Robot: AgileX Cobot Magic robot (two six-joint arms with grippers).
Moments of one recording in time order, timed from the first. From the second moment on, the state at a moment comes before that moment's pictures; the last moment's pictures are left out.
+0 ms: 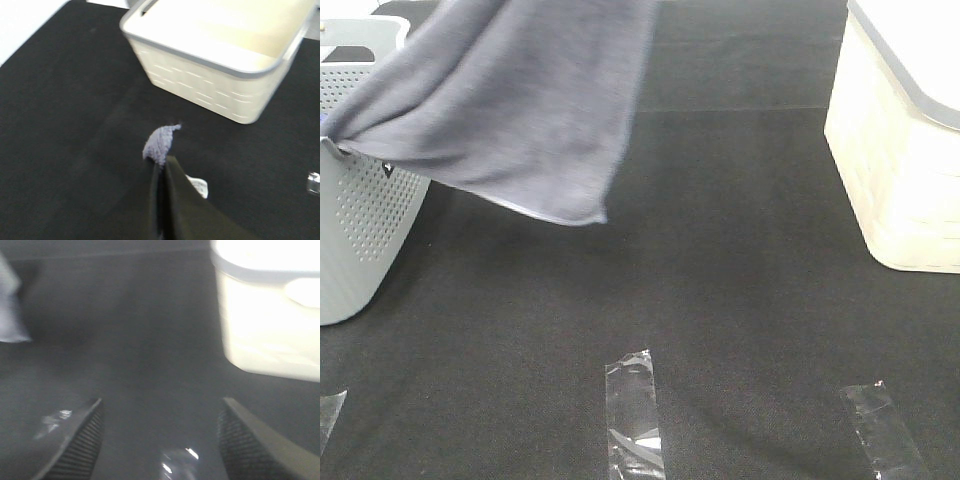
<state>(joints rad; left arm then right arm) -0.73 1.78 -2.14 -0.13 1.04 0.41 0.03 0.43 -0.52 0.33 0.72 -0.23</state>
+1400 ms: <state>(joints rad) -0.82 1.78 -2.14 -0.16 1.06 0.42 0.07 1.69 -0.58 1.74 0.99 -2.12</state>
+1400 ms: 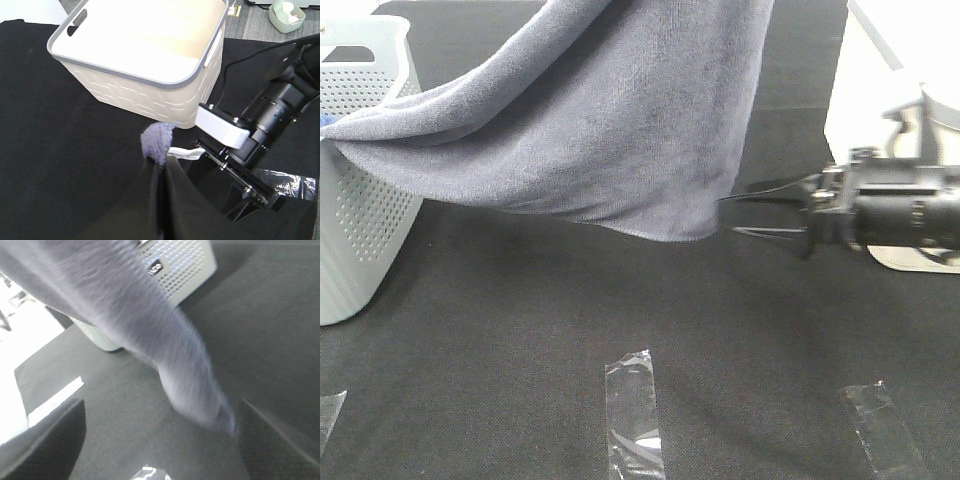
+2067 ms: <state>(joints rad) -0.82 1.78 -2.14 -0.15 1.07 0.42 0.18 1.76 -0.69 1.74 0.90 -2.16</state>
